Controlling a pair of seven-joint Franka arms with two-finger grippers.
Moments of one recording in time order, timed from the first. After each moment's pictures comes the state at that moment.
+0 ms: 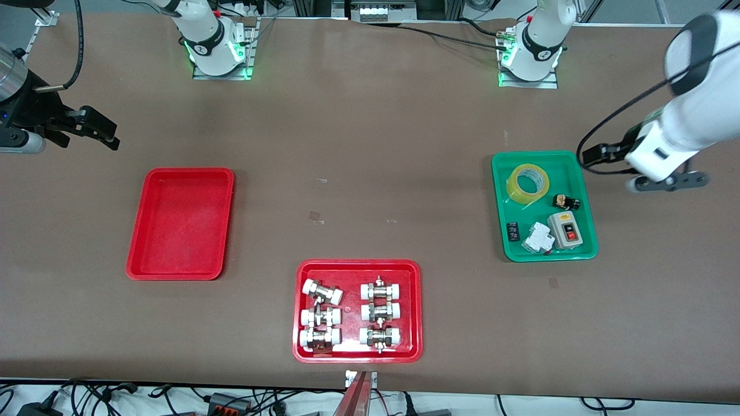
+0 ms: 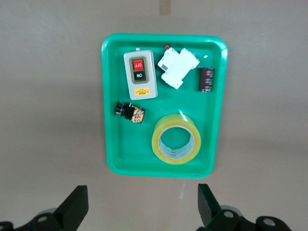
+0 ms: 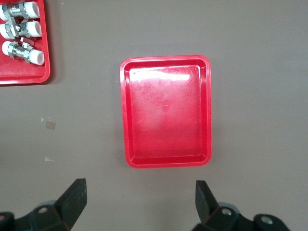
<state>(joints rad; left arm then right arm) 0.10 0.04 -0.13 -1.95 0.02 1.81 -0.14 0.03 -0.02 0.03 -1.64 0.00 1.65 0.10</state>
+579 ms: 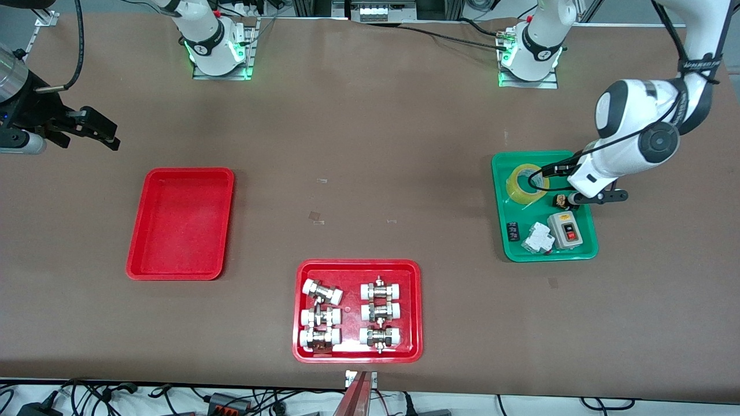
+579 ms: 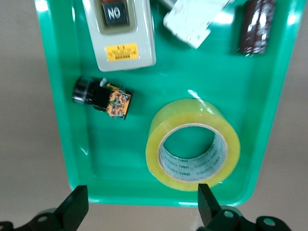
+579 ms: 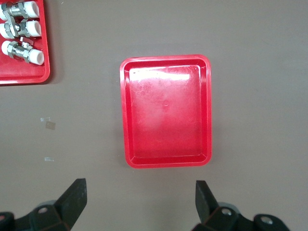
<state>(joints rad) 0.12 0.16 -0.14 -2.27 0.02 2.15 -0.13 0.03 -0.02 0.03 -1.64 0.00 1.65 0.10</state>
